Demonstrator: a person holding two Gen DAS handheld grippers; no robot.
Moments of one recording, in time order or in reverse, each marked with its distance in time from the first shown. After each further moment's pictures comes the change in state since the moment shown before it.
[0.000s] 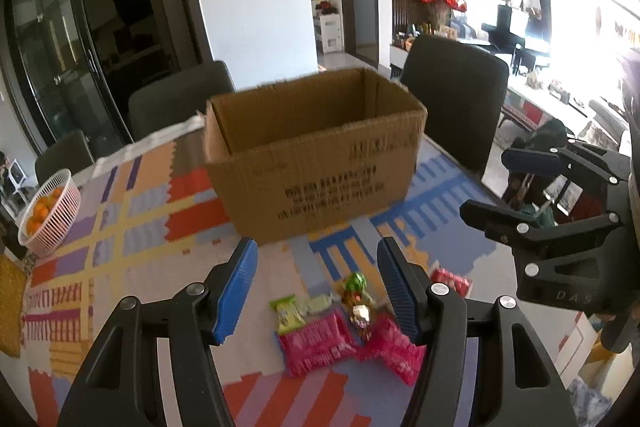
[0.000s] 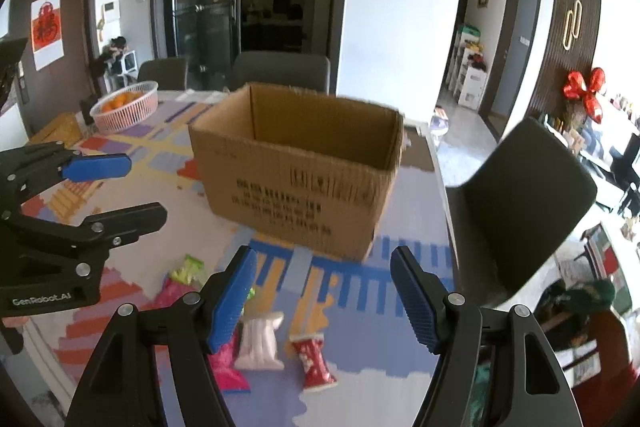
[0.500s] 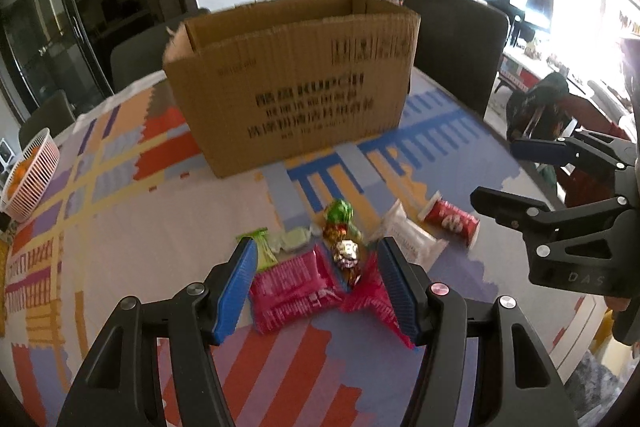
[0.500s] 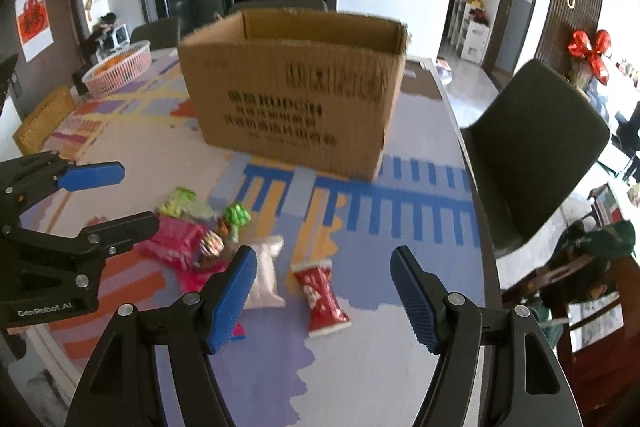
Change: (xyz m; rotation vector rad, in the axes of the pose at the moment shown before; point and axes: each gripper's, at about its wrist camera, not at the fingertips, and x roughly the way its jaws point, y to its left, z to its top) left arm 0.042 -0.015 -0.051 -0.004 0.149 -0.036; right arm 0.030 -0.001 -0.061 0.045 0.167 0.014
